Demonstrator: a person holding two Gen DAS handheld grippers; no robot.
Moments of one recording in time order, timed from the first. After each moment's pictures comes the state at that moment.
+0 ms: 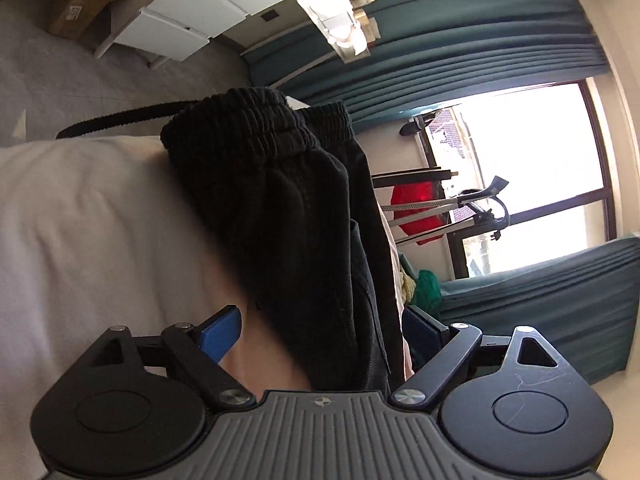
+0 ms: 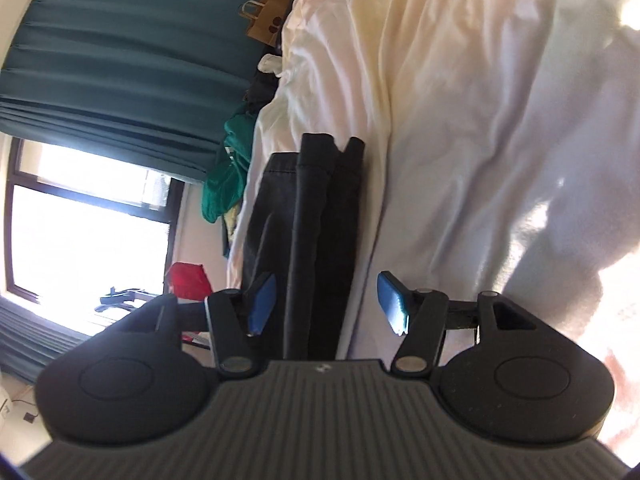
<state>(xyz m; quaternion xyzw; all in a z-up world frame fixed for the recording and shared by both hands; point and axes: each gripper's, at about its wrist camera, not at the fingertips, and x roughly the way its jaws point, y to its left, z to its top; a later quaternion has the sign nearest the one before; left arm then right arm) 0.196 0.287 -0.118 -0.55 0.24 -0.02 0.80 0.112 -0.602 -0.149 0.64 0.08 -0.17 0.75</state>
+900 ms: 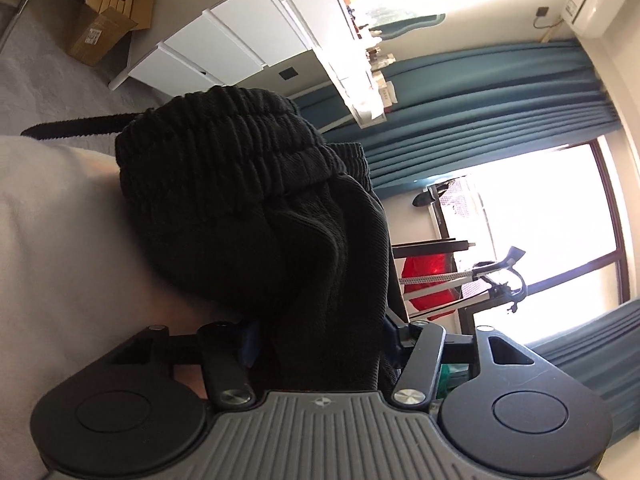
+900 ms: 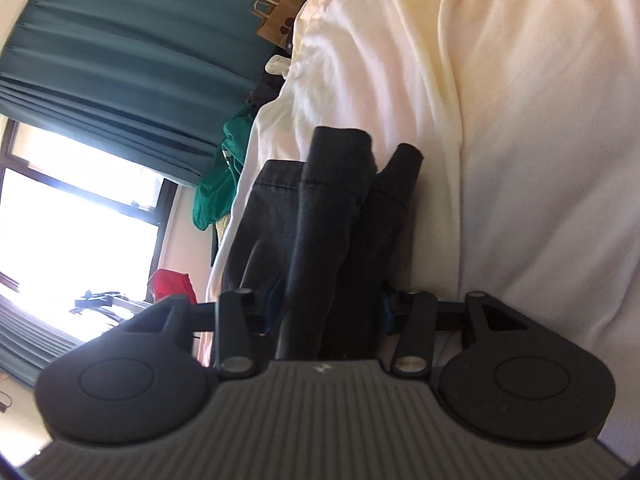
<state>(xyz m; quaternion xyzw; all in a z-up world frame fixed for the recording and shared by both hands) 0.247 0.265 -0.146 -0.60 0.16 0.05 0.78 0.208 -0.634 -0.177 0.60 0.09 -0.21 0.77</state>
